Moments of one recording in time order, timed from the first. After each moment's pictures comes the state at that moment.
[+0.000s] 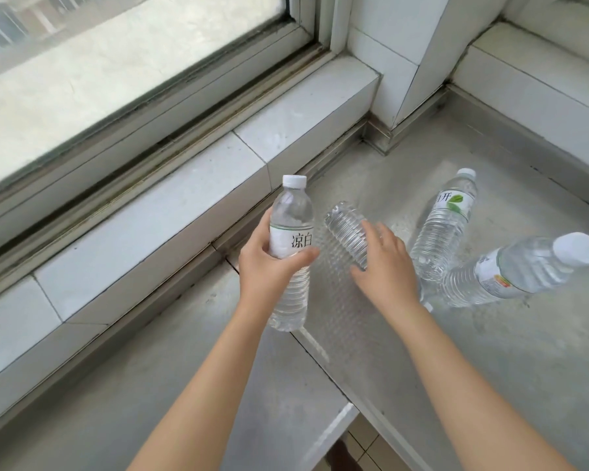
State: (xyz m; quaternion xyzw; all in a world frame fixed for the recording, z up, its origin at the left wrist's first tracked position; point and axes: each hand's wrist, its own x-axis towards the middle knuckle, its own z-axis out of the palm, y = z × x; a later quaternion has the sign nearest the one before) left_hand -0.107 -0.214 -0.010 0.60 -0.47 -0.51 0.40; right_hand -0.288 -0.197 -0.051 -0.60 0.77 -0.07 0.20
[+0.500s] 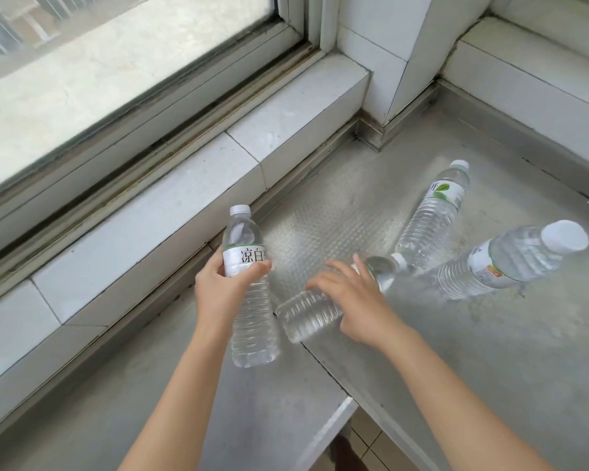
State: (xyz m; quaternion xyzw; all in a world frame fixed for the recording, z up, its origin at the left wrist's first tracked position) left_hand -0.060 -0.194 -0.018 0.70 -0.36 -0.49 0.36; right_hand -0.266 -0.159 -0.051 -0.78 0.57 -0.05 0.25
